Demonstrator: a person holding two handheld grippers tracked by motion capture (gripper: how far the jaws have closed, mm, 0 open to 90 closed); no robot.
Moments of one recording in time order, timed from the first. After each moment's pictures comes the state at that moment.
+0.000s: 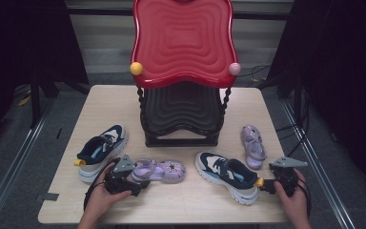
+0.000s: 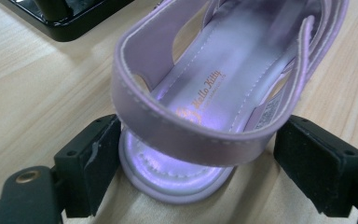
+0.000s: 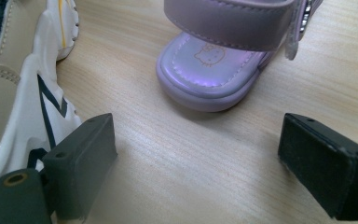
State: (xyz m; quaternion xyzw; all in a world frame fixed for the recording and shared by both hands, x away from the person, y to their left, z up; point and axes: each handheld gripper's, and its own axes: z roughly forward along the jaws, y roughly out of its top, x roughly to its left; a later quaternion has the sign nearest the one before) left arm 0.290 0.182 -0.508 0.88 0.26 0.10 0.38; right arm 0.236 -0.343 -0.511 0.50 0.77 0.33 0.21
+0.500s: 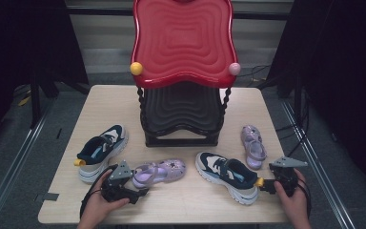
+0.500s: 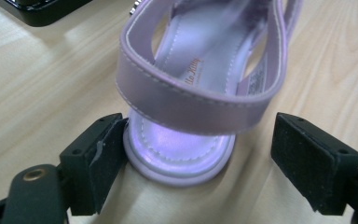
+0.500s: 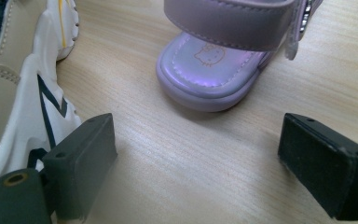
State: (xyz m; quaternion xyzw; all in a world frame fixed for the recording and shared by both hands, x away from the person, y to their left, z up) left arm 0.265 0.187 -0.506 0.88 0.27 0.08 0.39; right arm 0.236 -0.343 -0.511 0.50 0.77 0.33 0.21
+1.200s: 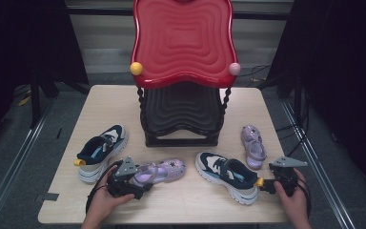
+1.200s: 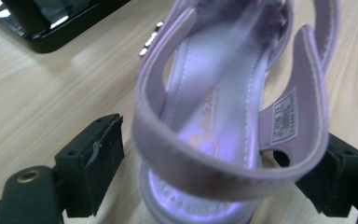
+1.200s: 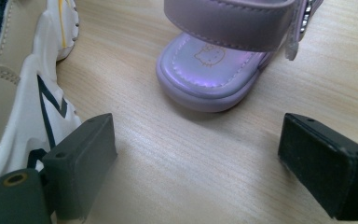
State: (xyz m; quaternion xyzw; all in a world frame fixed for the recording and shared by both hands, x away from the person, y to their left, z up) left arm 0.280 0.172 -0.507 0.88 0.25 0.10 0.40; right arm 0.236 -0.343 -0.511 0.51 0.77 0.33 0.20
